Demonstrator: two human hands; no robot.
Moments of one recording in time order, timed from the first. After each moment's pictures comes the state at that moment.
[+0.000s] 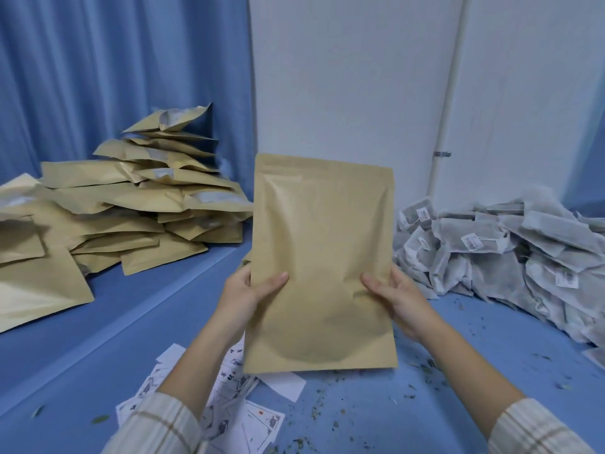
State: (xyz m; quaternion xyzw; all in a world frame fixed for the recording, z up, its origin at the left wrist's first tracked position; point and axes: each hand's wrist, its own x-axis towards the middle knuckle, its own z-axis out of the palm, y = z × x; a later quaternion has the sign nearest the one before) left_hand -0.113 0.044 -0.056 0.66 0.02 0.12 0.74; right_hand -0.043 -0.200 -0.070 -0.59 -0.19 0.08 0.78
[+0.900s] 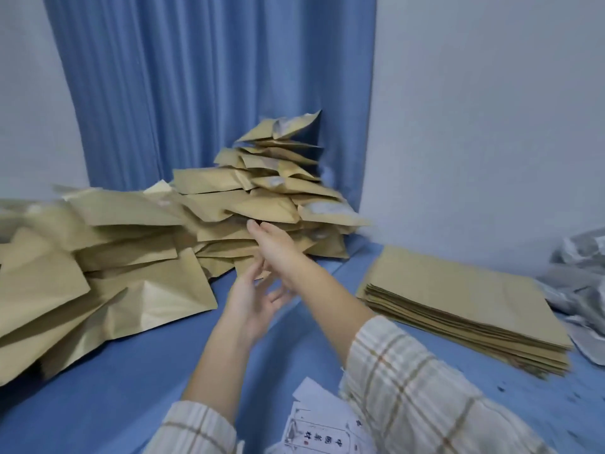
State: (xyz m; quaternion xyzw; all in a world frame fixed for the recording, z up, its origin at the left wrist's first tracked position) left_hand -0.114 0.247 -0.037 0.41 0.11 0.21 0.88; right_hand -0.045 0.217 0.012 -0.71 -0.27 0.20 0.62
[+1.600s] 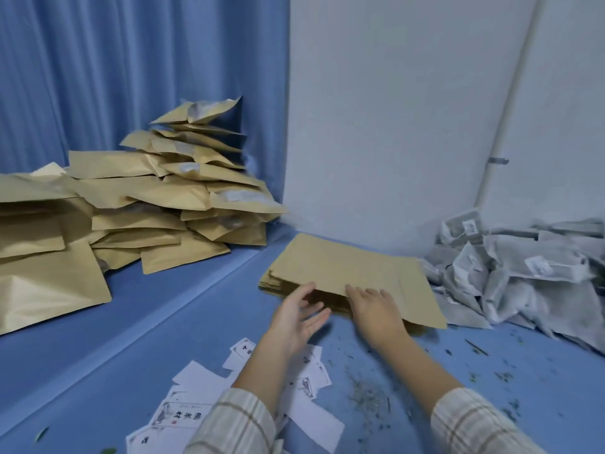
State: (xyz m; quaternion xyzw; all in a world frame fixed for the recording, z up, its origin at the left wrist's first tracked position) left_hand -0.033 0.043 -0.093 0.39 0.20 0.00 0.90; right_hand 0.038 -0.100 -0.118 -0.94 -0.25 -0.22 -0.05
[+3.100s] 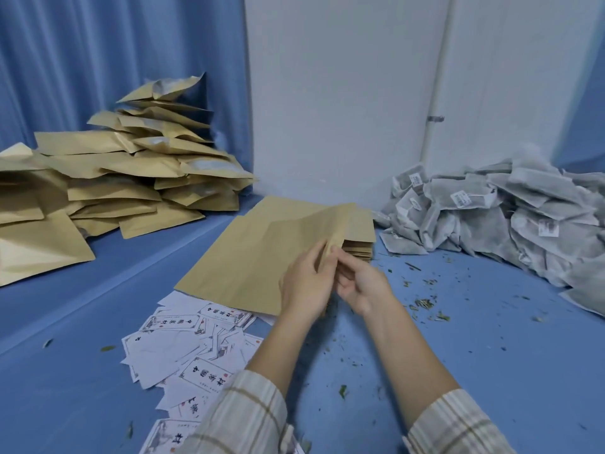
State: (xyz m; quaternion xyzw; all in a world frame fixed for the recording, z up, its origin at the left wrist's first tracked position) left_hand -0.138 -0.059 -0.106 0.84 0.03 0.19 0.51; right_hand -0.098 -0.149 -0.106 -0.39 0.01 0.15 0.91
